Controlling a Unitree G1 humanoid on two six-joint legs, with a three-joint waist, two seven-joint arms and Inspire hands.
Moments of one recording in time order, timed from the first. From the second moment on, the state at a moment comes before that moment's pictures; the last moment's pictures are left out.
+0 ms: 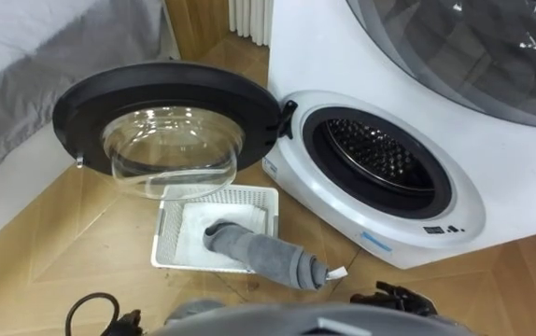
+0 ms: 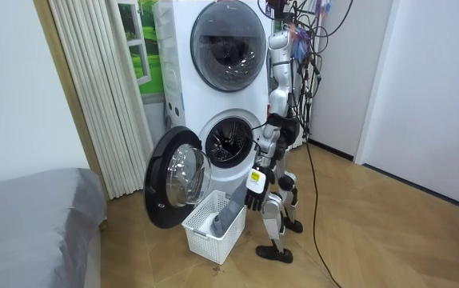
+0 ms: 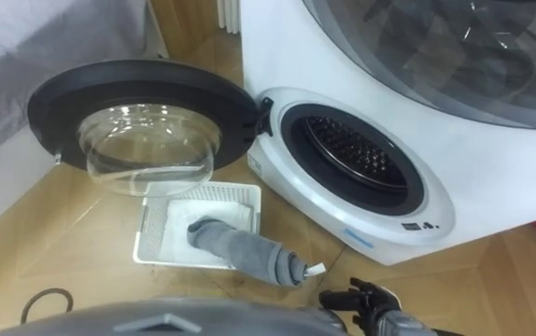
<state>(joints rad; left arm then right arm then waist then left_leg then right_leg) 0.13 0.18 0.03 1.16 0.44 0.09 0.06 0.03 -0.22 0.12 1.29 0.23 -0.01 0.15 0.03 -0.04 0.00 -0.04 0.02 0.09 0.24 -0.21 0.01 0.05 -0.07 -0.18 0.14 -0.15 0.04</state>
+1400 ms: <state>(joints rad) -0.65 0.16 -0.40 1.27 0.70 -0.08 0.45 -0.51 -0.18 0.40 1.28 0.36 -0.07 0.07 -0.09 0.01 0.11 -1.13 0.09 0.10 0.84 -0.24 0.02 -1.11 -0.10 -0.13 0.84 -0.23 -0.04</state>
